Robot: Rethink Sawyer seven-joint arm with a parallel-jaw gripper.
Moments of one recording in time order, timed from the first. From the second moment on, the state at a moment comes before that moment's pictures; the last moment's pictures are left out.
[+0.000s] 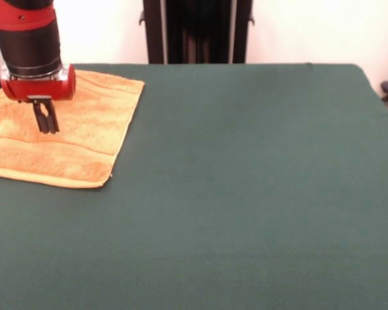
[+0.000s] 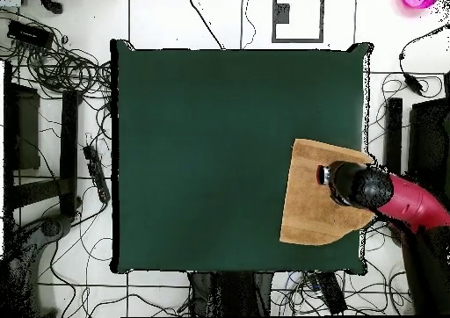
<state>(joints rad) -0.77 -0.51 0.22 1.55 -0.37 0.53 1.35</state>
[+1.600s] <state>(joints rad) -0.72 -0.37 0.30 1.40 -0.43 0.77 1.35</state>
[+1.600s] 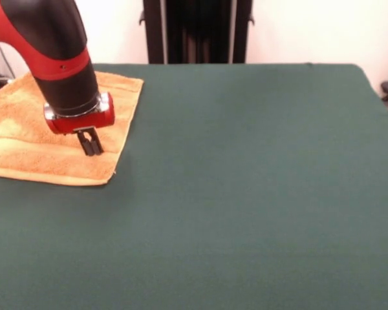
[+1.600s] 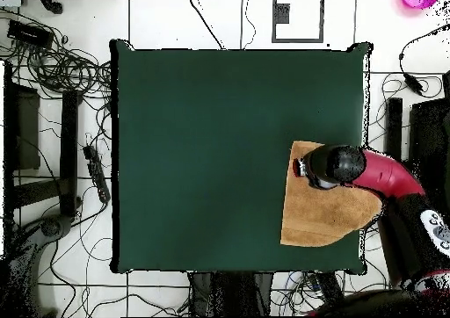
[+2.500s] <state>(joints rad) -0.87 -0.35 0.43 1.44 -0.42 0.75 1.35</state>
